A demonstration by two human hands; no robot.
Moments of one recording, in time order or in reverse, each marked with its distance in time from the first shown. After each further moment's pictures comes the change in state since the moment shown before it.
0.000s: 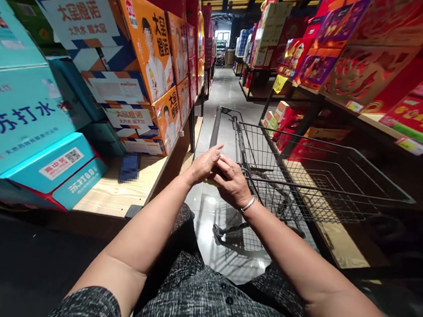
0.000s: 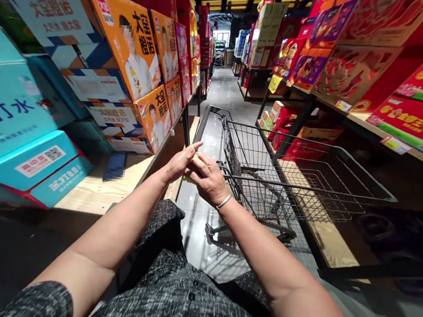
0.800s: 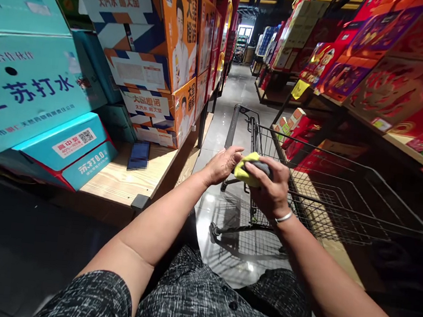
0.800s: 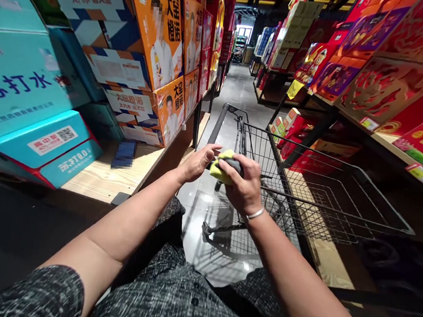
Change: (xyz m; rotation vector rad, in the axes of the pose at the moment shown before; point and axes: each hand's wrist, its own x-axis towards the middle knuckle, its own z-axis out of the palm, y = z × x) left_hand -0.004 0.015 0.005 0.166 -0.011 0.021; right_hand -0.005 0.011 -0.045 -0.022 -0.091 0.360
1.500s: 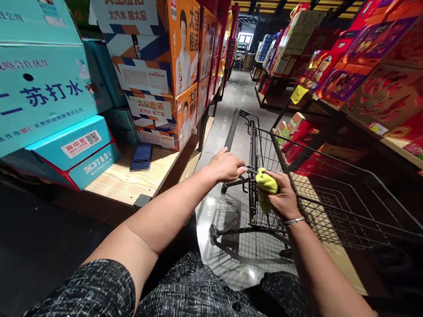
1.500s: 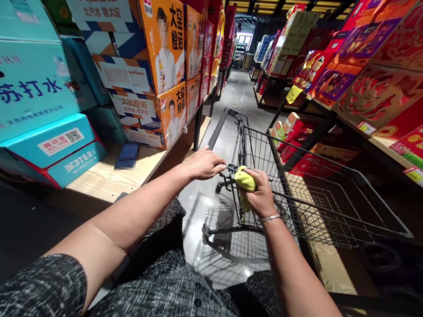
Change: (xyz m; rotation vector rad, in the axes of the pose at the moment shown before) left_hand 0.021 0.027 0.001 0.743 -0.293 -0.020; right_hand -0.036 0.067 -0.008 0.191 0.022 0.191
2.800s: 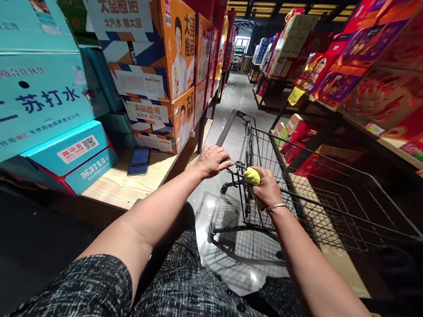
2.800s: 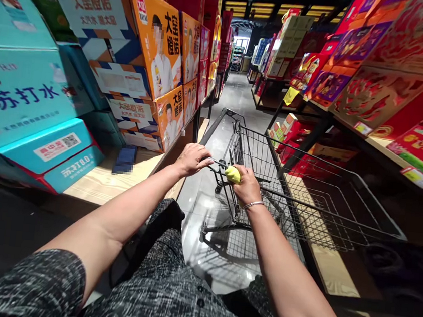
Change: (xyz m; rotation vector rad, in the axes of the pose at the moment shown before) left_hand 0.012 -0.067 0.036 -0.006 0.352 0.052; right_hand 0.031 -0.001 0.036 -0.271 -0.209 0.234
